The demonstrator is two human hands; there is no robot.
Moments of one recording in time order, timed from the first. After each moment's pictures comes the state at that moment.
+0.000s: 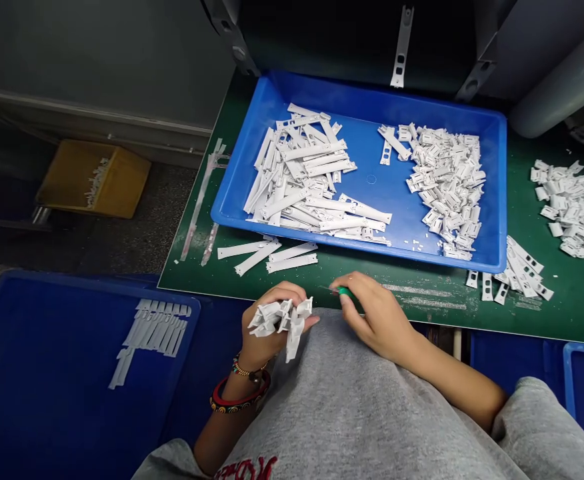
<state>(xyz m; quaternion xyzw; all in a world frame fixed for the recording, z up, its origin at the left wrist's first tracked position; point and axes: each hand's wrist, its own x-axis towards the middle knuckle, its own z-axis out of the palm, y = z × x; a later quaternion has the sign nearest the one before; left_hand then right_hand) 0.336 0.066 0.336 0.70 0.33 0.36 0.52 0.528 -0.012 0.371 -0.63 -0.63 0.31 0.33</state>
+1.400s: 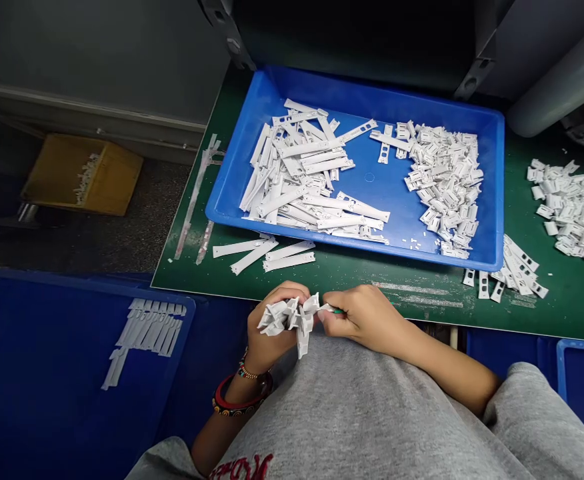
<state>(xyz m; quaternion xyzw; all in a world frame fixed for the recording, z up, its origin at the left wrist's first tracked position) 0.343 0.059 0.335 0.68 0.29 0.39 0.55 0.527 0.001 0.377 -0.59 -0.66 0.42 0.19</state>
